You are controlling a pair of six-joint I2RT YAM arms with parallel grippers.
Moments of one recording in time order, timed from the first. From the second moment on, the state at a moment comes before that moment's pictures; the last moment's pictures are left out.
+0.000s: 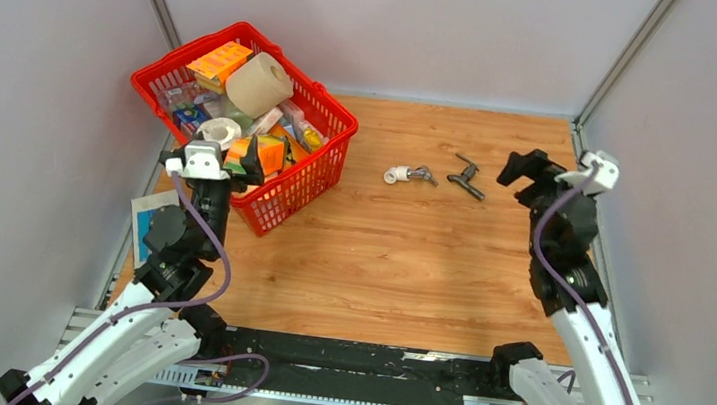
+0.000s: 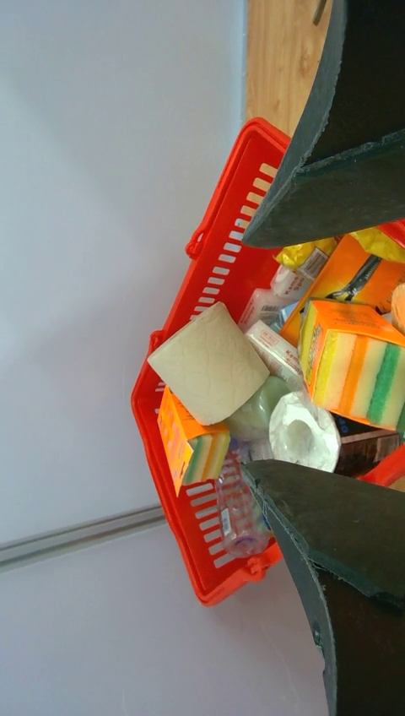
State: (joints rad) left arm -0.60 0.59 0.65 0.32 -0.59 0.24; right arm 0.24 0.87 0.85 -0.08 0.35 0.37
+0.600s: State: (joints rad) left arm -0.56 0.36 0.49 0.58 -0.71 0.36; right arm 0.23 0.33 0.65 -0.07 0.63 0.10
